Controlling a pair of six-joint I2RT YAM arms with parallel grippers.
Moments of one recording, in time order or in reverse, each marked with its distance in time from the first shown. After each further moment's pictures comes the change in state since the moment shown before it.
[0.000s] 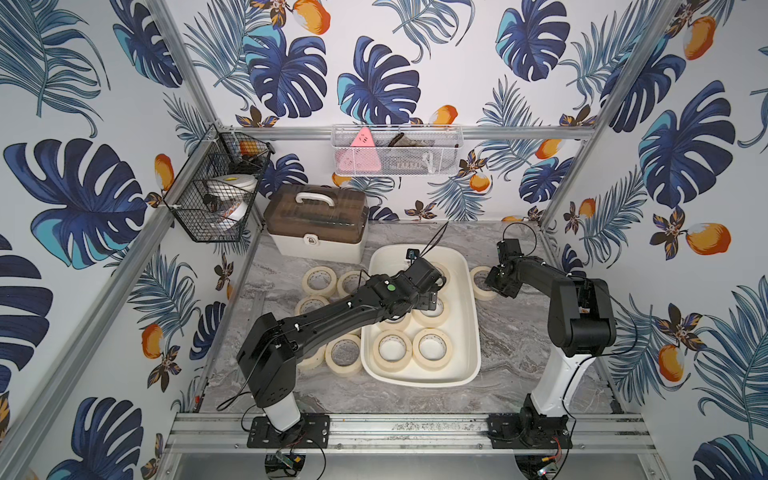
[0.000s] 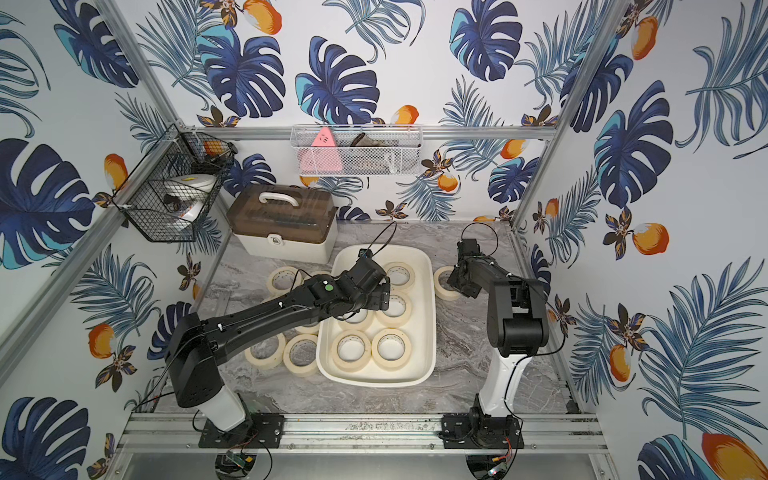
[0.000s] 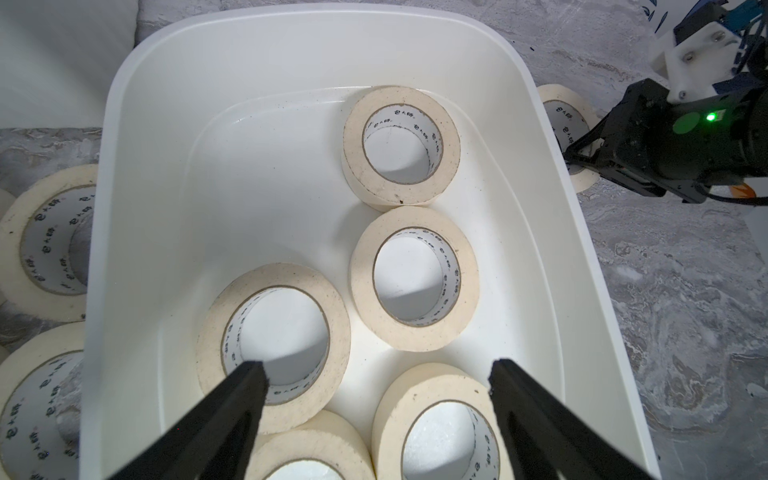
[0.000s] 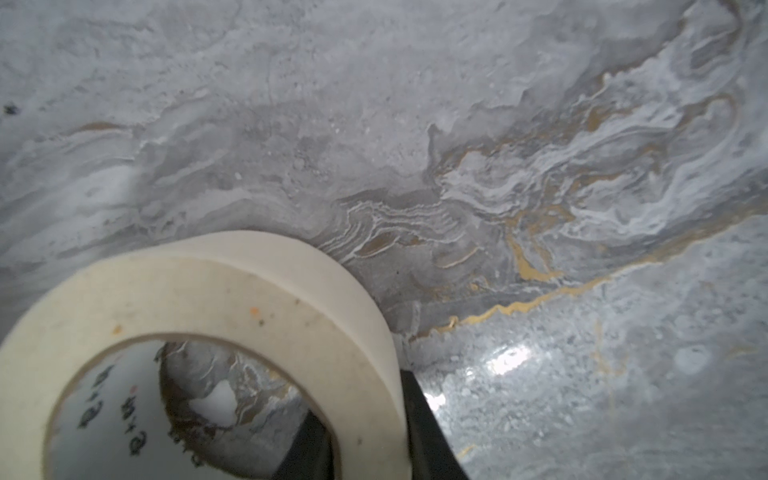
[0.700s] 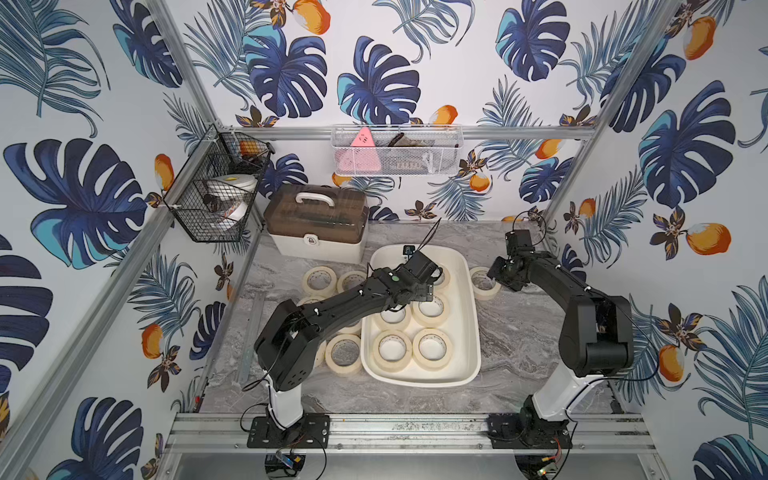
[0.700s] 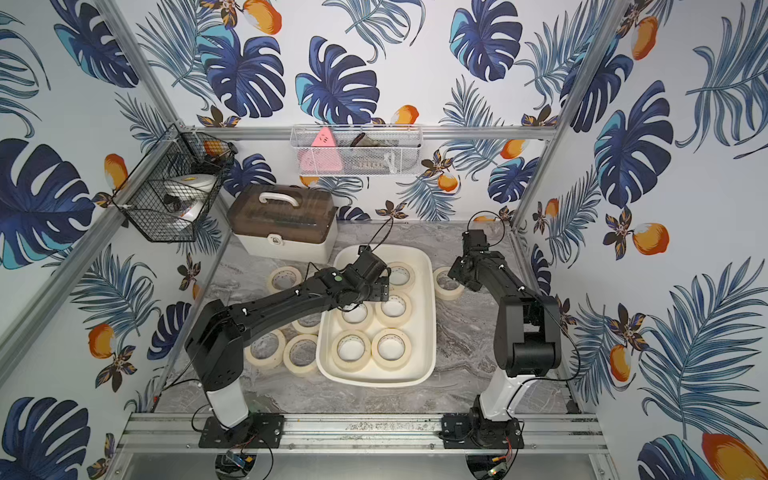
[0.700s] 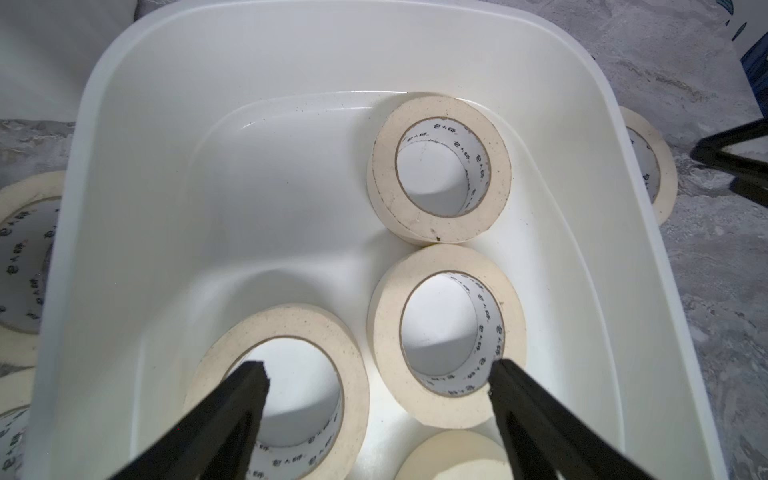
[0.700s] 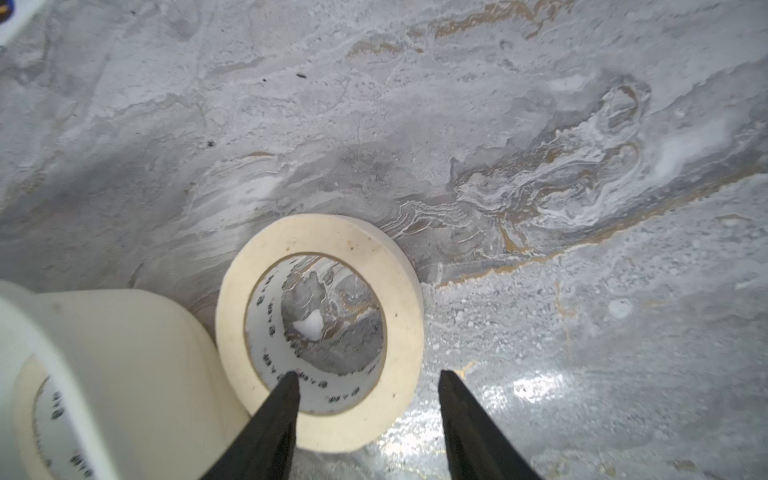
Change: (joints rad) left arm 0.085 0.143 0.039 0.074 0.018 -0.006; right arm 0.005 -0.207 -0.006 -0.066 -0.064 0.000
